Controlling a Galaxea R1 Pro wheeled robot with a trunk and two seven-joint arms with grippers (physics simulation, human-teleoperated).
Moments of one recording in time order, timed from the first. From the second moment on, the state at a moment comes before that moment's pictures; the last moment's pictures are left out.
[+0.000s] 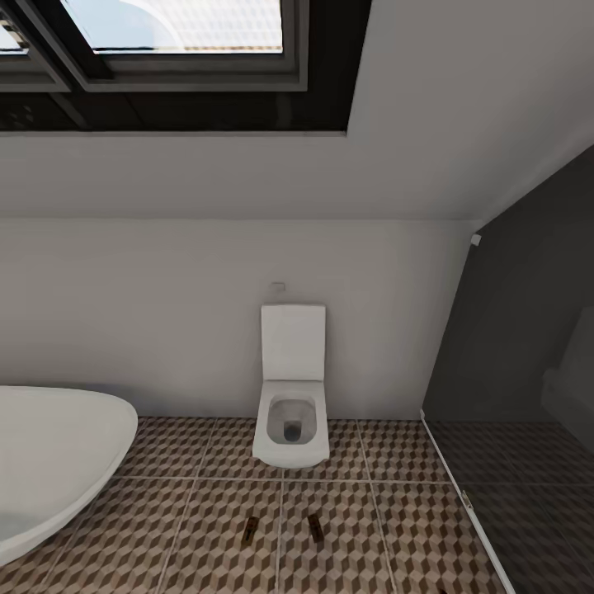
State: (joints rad) left arm -0.13 0.03 -0.69 0.07 0.81 -0.52 0.21; right arm -0.27 -0.07 0.23 -0.02 -0.09 -0.88 0.03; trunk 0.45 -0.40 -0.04
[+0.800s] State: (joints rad) left arm -0.13 0.01 -0.69 0.06 0.82 -0.52 0.22; right arm -0.27 -0.03 0.23 -0.02 -0.17 -0.71 -0.02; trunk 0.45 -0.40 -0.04
